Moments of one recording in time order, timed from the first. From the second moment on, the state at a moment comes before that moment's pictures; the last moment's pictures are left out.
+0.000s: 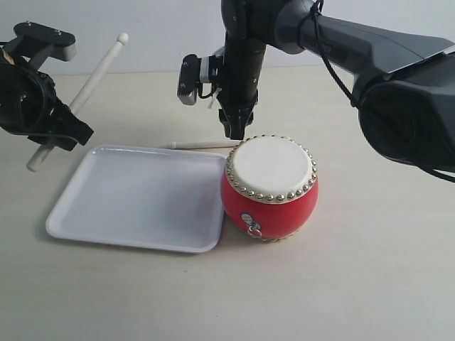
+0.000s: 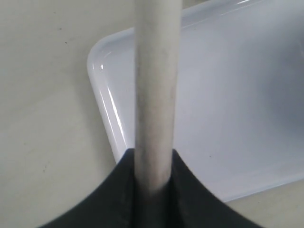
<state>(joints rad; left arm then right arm) -0.29 1.63 -1.10 -0.07 0.75 0.29 0.53 2.55 -2.31 0.00 1.22 -1.01</state>
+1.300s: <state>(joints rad) -0.29 1.63 -1.10 -0.07 0.74 0.29 0.53 2.60 -2.31 -0.01 1.22 -1.02</state>
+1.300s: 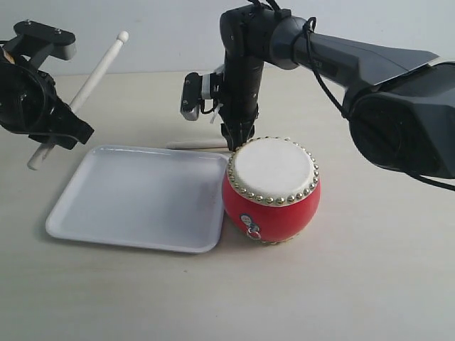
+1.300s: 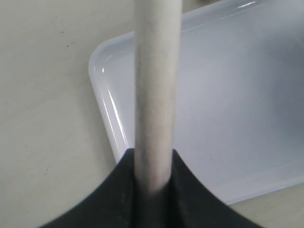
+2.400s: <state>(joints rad) -0.29 1.63 -1.10 -0.07 0.73 0.29 0.53 2.41 -2.32 0.00 1.21 -0.80</state>
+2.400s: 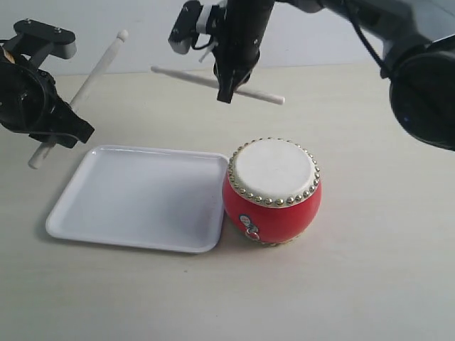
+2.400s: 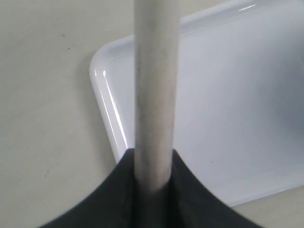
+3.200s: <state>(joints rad) -0.29 1.63 -1.10 -0.07 0.70 0.29 0.53 2.08 -2.10 0.00 1.22 -0.41</state>
